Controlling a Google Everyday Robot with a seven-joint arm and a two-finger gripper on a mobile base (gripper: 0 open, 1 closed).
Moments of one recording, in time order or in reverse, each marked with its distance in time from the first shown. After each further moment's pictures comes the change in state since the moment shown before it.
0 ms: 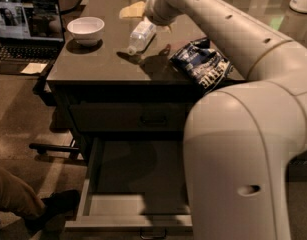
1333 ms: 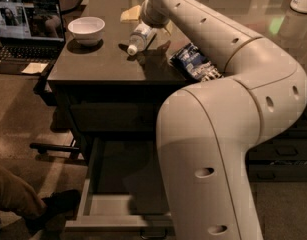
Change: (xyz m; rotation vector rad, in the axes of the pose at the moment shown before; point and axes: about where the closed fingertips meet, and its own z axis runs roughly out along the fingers) arm -0.006 -0.010 0.041 0.126 -0.018 0.049
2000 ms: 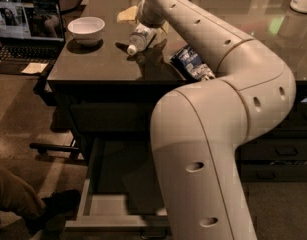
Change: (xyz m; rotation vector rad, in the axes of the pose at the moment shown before) arm -0.001 0.008 0.013 -0.012 0.002 -0.022
